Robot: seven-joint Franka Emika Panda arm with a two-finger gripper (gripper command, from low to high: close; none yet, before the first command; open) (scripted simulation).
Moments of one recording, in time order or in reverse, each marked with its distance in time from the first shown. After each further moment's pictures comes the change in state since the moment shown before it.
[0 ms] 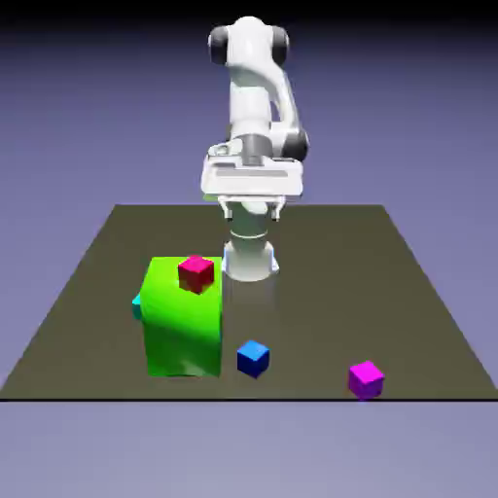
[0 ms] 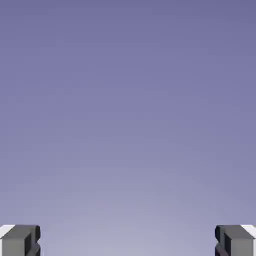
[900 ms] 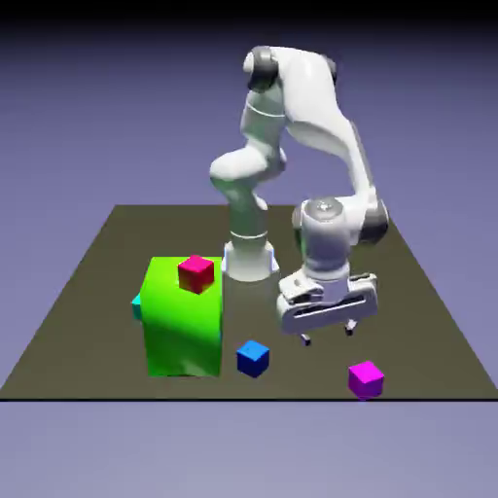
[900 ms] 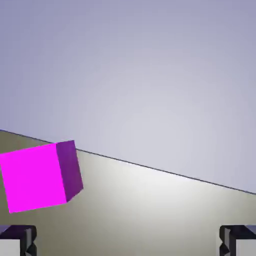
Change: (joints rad) arm 0.845 0.979 -0.581 0.713 0.449 -0.689 -0.235
